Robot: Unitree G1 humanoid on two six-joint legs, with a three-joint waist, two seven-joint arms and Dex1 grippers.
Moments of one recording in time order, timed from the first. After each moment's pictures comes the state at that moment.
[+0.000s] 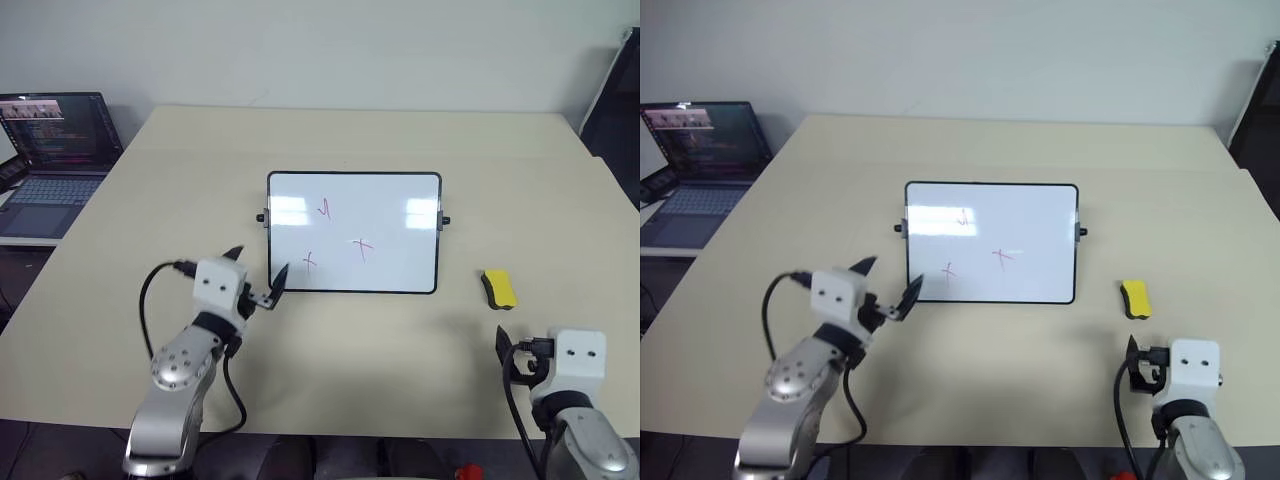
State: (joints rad) left arm -0.04 0.33 0.04 -0.50 -0.20 0.39 -0.39; right arm 0.43 -0.18 -0.27 -0.83 0.11 0.68 0.09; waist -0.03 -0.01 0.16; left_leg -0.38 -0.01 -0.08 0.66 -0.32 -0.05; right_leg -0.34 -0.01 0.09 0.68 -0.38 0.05
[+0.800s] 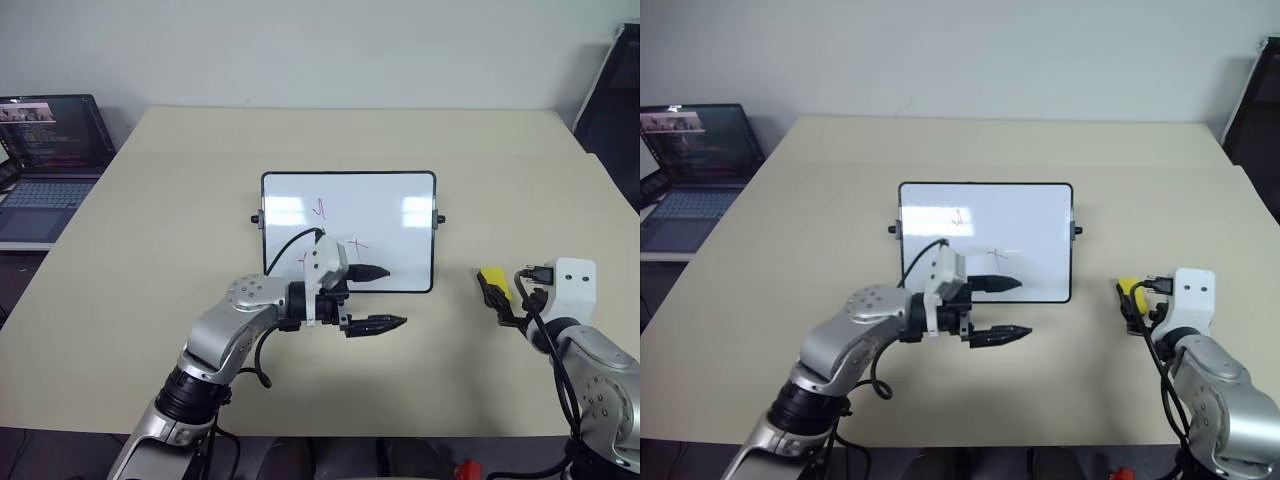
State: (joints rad) left arm -0.43 0.41 -0.32 -0.20 -0.41 0.47 -1.01; right arm -0.11 -0.26 -0.41 -0.70 0.28 1.30 0.10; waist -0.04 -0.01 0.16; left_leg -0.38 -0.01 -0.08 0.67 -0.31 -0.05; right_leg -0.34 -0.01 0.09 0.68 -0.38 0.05
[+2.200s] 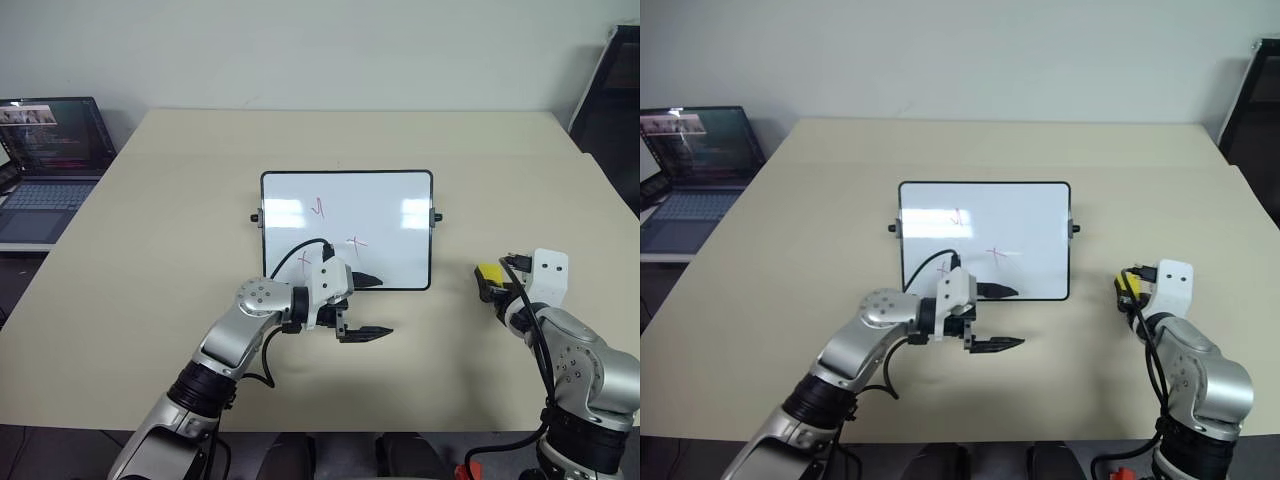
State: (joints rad) left arm -0.43 0.40 -0.35 -0.04 -0.22 0.23 -1.03; right arm -0.22 -0.20 -0.41 -0.51 0.28 1.25 0.06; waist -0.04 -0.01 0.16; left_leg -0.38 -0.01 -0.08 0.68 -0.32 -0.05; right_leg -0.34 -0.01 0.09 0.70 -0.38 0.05
